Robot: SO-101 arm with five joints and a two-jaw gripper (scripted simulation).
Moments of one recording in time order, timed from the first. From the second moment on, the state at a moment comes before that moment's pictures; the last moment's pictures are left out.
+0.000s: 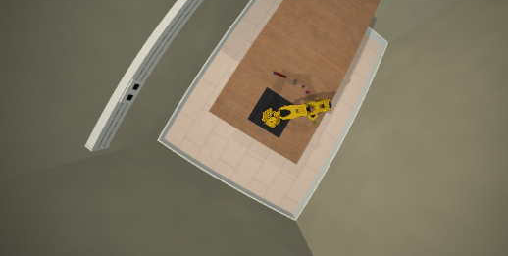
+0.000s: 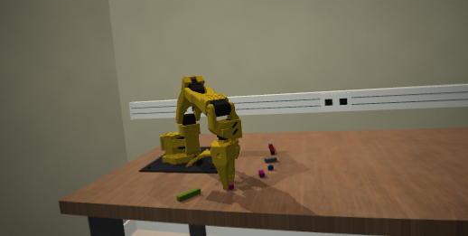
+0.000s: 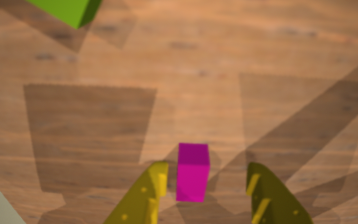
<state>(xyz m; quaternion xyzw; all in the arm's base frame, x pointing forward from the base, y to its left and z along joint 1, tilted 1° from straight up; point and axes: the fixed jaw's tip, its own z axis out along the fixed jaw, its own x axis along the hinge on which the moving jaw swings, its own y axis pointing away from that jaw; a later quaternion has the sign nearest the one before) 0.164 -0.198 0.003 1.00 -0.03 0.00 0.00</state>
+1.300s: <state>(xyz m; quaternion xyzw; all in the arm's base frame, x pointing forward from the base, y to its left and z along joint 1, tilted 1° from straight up) 0.164 -0.199 0.003 1.00 -0.03 0.00 0.00</state>
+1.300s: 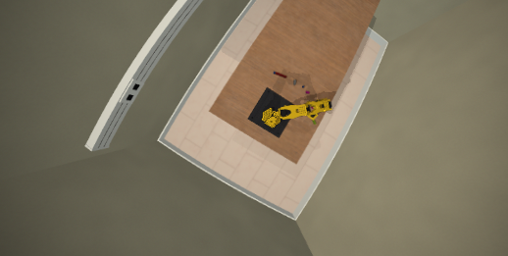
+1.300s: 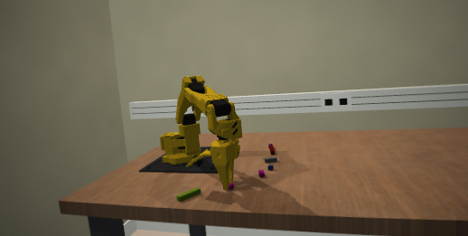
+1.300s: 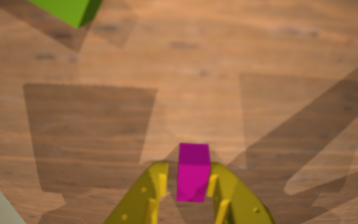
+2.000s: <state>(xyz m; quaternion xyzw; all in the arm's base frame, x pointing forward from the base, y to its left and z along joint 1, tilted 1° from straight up) 0.164 -0.199 0.003 1.00 -0.03 0.00 0.00</state>
